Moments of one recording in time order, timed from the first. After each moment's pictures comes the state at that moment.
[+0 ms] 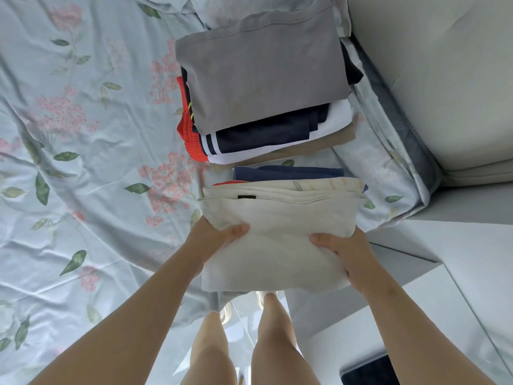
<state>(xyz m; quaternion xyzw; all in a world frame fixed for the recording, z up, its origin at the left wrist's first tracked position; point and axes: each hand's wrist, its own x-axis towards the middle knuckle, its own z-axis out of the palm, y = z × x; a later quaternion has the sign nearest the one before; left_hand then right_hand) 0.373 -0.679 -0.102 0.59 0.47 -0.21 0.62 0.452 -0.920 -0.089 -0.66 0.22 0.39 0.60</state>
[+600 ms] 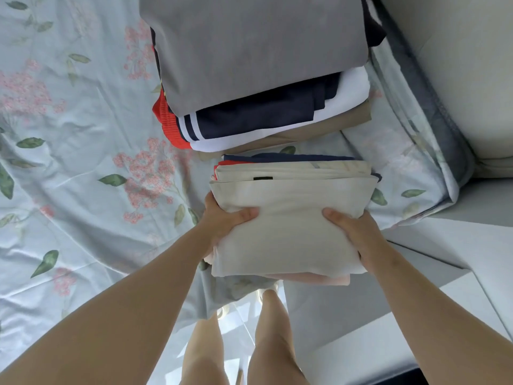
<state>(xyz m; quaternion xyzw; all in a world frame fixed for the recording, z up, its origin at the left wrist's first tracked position) 0.408 -0.697 -0.170 0.58 0.51 -0.24 0.59 0.488 -0.940 -0.183 -0.69 0.28 0.39 0.54</state>
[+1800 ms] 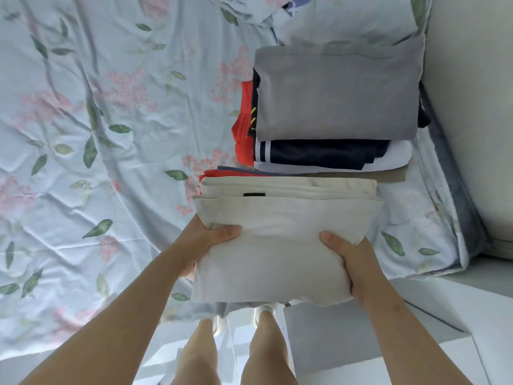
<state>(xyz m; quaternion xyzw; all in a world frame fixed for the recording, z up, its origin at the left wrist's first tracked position) 0.334 -0.631 -0.074 0.52 0.44 -0.13 0.72 0.466 -0.862 -0.091 -0.66 0.15 0.42 0.60</state>
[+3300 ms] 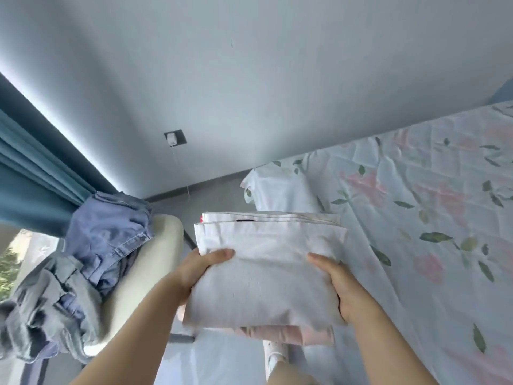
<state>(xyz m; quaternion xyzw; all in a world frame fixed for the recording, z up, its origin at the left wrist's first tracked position) -0.558 -0.373 0.086 0.12 0.68 0.44 0.58 -0.319 -0.244 0.072 -0.51 -0.34 0.78 0.14</state>
